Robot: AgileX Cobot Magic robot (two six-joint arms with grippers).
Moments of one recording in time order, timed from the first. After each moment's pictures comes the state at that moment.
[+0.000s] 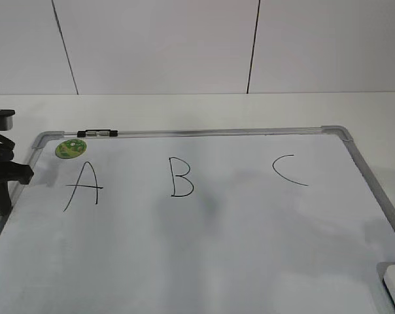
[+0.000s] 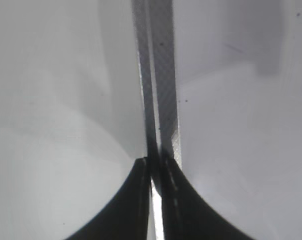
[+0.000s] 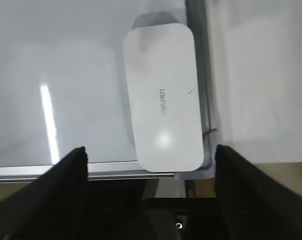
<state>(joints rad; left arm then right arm) -0.09 1.82 -1.05 -0.04 0.78 -0.02 0.02 0.81 -0.68 0.12 1.25 0.08</state>
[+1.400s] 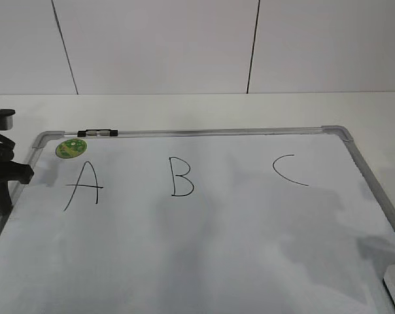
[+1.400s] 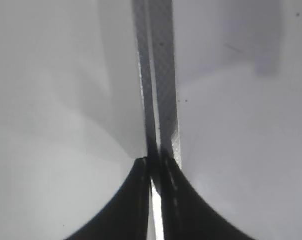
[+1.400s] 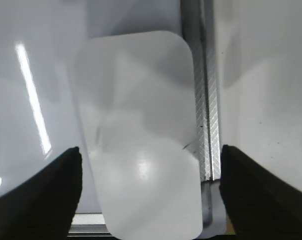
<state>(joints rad) -0.09 1.82 -1.05 -0.04 0.77 -0.02 0.02 1.18 -0.57 0.12 0.97 0.05</state>
